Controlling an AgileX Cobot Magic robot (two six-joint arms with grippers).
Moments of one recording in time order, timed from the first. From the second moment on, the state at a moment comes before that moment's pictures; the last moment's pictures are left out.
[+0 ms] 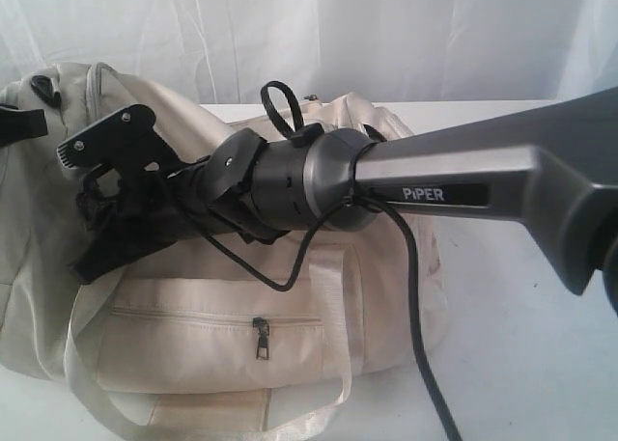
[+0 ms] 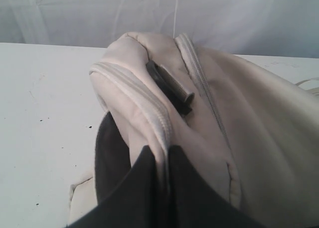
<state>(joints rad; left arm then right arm) -0.17 1.11 -0.66 1.62 0.01 -1.78 1.04 2.07 -1.47 1.08 0.12 -1.17</state>
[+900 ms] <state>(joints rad) -0.17 1.11 -0.66 1.64 0.02 -1.78 1.04 2.07 -1.51 1.07 0.13 -1.17</state>
